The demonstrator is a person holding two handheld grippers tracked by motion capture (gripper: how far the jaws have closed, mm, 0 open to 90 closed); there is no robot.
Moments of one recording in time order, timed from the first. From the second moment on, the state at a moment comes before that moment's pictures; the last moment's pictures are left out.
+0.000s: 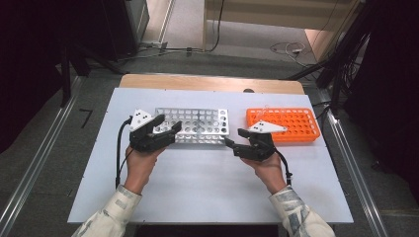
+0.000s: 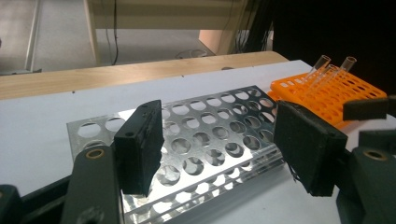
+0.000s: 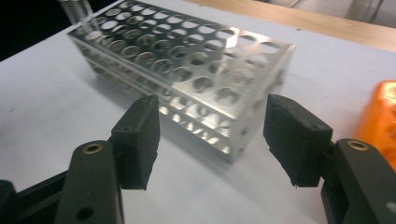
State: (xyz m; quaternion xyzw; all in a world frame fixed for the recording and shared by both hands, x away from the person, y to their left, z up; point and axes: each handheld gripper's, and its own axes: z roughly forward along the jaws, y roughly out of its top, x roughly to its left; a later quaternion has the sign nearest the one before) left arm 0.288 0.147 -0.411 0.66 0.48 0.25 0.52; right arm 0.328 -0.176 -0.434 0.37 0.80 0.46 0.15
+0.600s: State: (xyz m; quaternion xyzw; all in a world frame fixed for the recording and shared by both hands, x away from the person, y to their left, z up) left arm 0.280 0.129 -0.418 0.68 0.47 0.24 0.51; right arm 0.354 -0.242 -0.426 0.44 0.75 0.44 0.21
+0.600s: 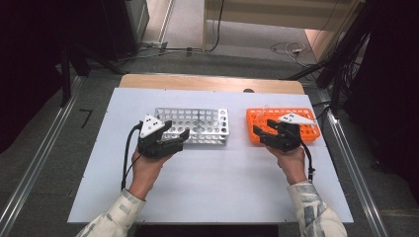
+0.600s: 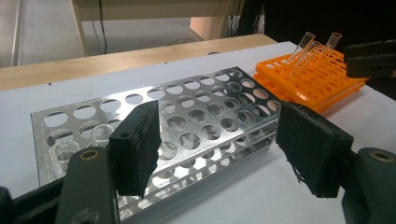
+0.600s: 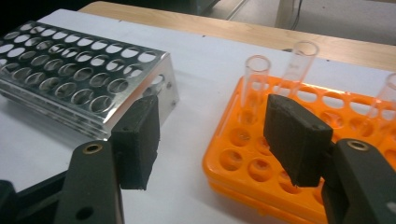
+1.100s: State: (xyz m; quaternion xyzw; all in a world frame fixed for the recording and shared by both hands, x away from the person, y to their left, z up) left arm 0.276 0.121 -0.425 0.70 0.46 0.24 0.50; right arm 0.364 -0.265 -0.429 0.47 0.74 0.43 0.23
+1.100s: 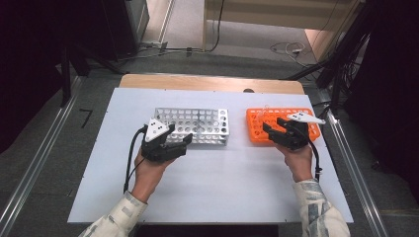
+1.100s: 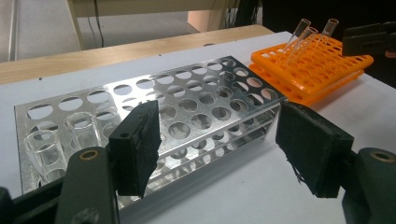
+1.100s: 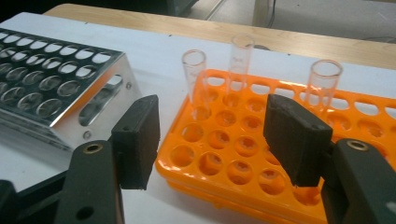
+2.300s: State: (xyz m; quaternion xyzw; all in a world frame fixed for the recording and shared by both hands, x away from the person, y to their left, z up) left arm 0.273 0.115 -0.432 0.70 0.46 0.24 0.49; right arm 0.412 -0.282 -0.465 0.52 0.70 0.37 0.31
